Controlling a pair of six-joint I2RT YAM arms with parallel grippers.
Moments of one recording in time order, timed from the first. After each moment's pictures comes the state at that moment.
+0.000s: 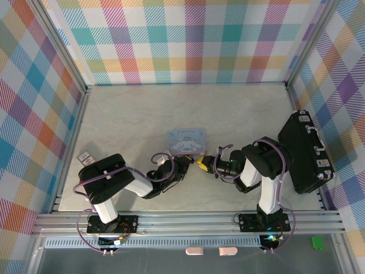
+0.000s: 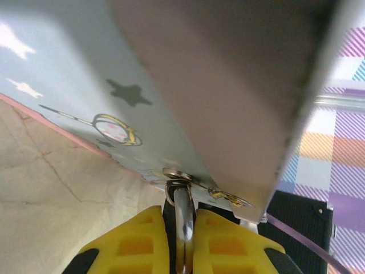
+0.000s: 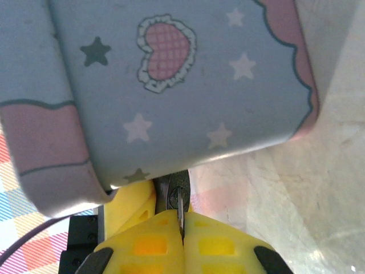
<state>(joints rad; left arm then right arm) -0.98 1.74 0.44 0.92 -0.24 -1.69 0.50 1.94 0.25 1.40 -0.66 1.51</state>
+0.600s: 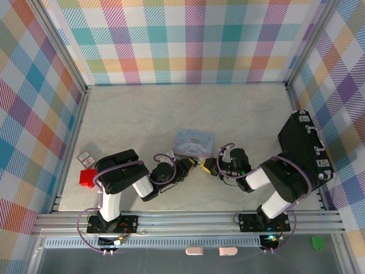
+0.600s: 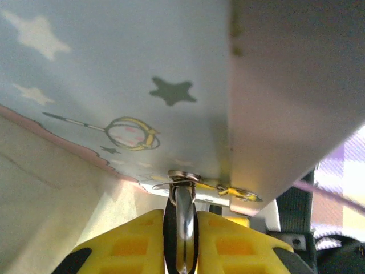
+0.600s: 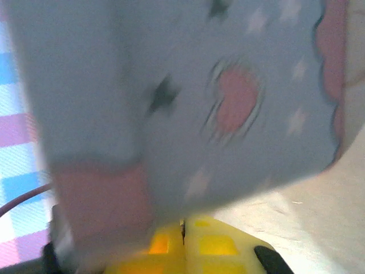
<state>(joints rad) -0.93 1.92 0.38 1.29 0.00 -1.56 0.51 1.61 0.24 0.87 -0.57 1.27</state>
